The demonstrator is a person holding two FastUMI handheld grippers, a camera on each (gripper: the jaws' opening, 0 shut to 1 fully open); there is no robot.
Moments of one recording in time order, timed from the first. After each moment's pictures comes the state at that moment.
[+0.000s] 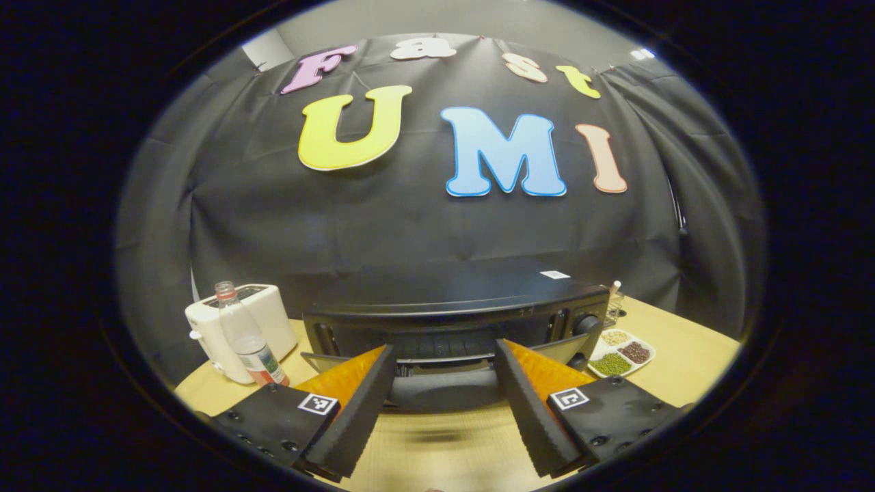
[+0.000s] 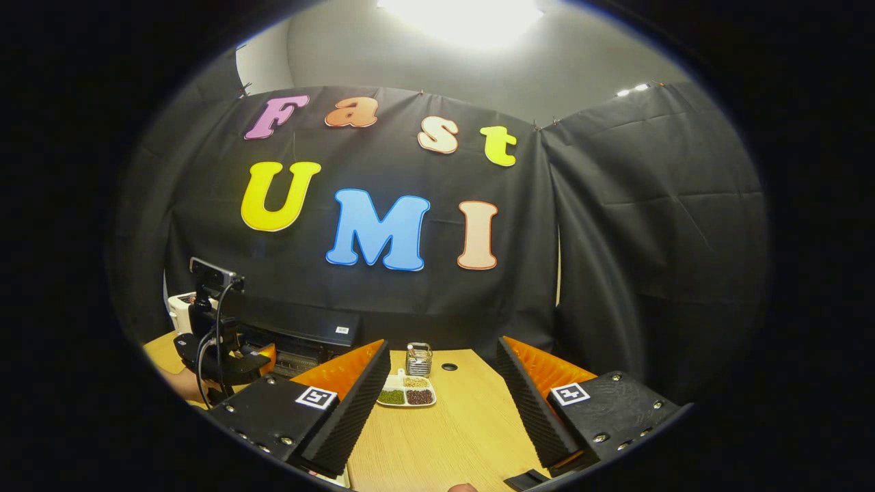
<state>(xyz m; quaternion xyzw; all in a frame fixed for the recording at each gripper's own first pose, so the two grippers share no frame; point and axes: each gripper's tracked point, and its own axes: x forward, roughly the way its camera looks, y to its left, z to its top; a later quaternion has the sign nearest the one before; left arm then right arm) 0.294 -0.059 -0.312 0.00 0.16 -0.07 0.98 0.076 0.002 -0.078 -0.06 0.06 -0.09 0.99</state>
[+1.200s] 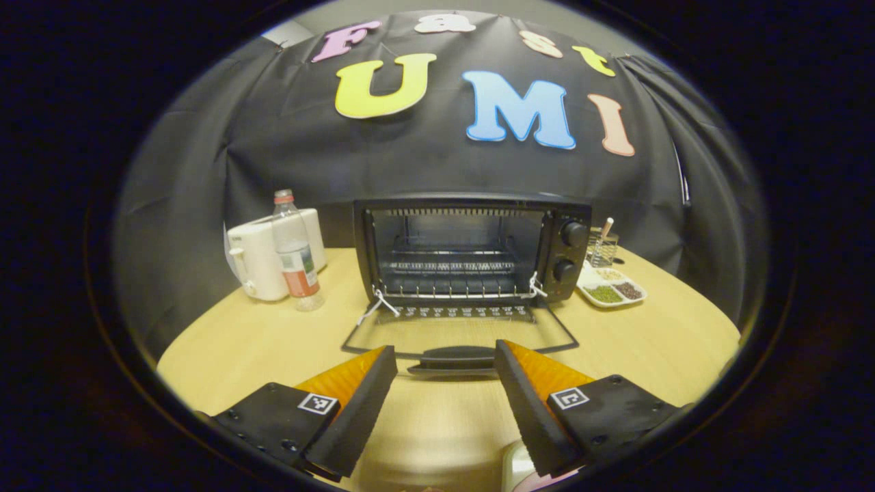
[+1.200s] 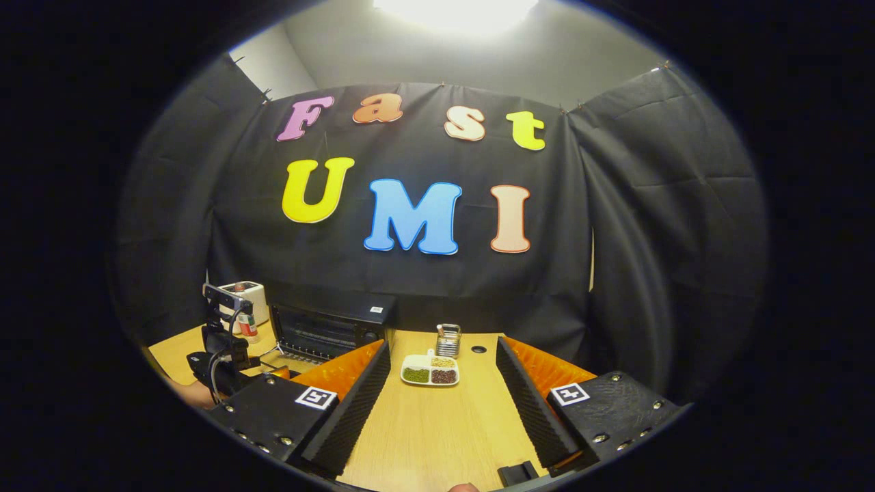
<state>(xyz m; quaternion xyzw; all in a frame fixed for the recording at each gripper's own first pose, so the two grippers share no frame) 0.169 -0.032 -0.349 0.00 0.24 -0.03 0.97 0.044 0.002 -0.098 -0.03 0.11 0.02 0.99</state>
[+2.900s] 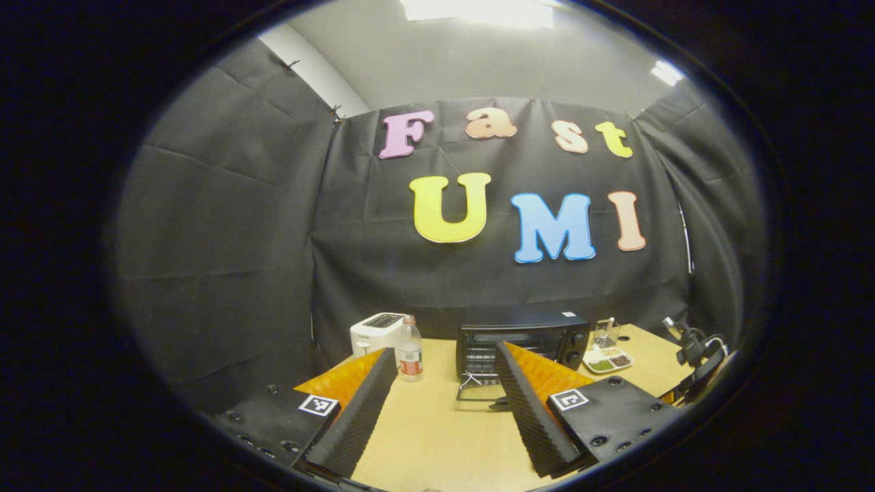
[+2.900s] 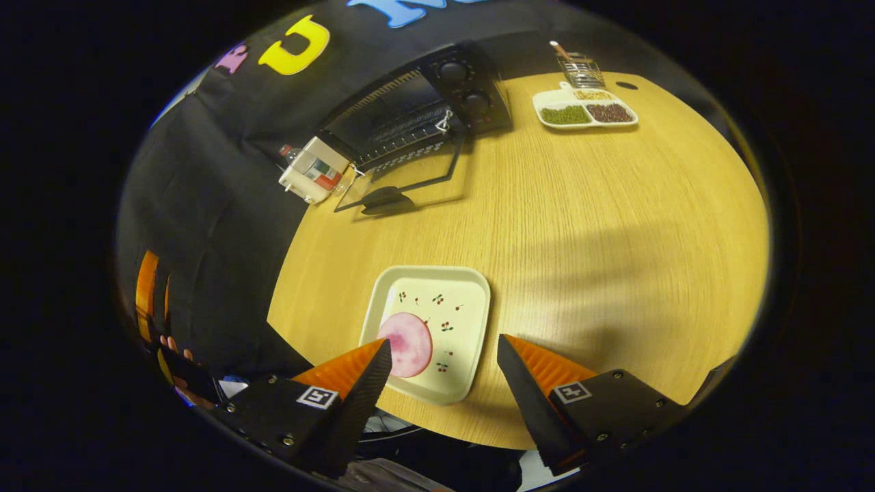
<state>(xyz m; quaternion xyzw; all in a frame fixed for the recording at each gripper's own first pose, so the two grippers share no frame) 0.011 0.088 -0.127 0.00 0.08 0.07 0.99 -0.002 0.136 -0.367 0.19 0.59 0.24 0.74</state>
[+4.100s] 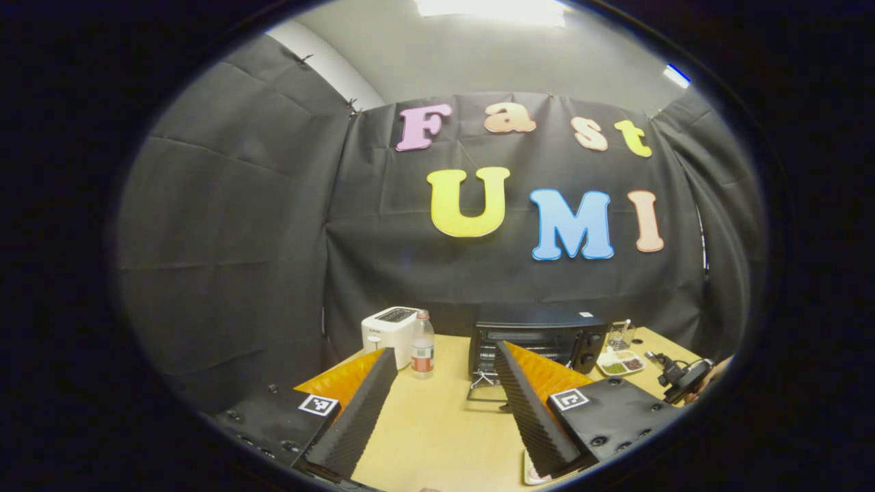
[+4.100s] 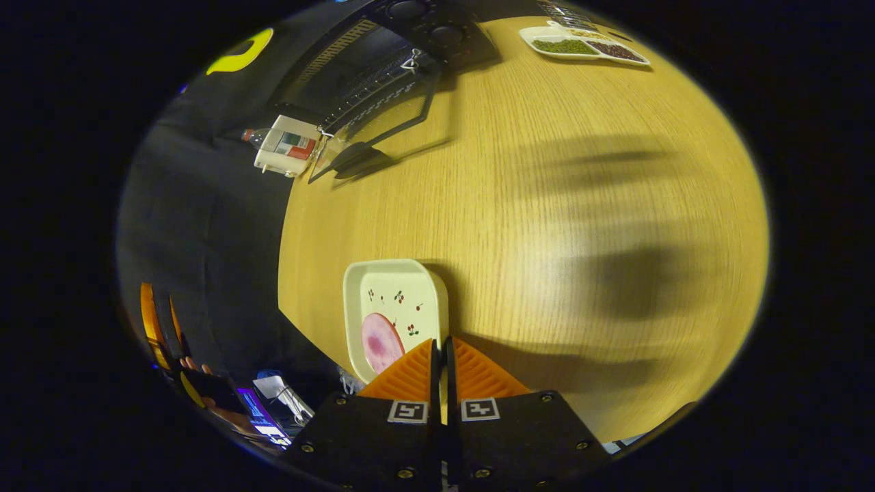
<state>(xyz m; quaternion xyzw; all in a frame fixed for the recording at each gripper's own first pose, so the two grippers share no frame) 0.030 0.099 -0.132 -0.02 0.09 0.09 0.99 -0.014 0.160 -0.383 0.20 0.69 0.25 0.65</state>
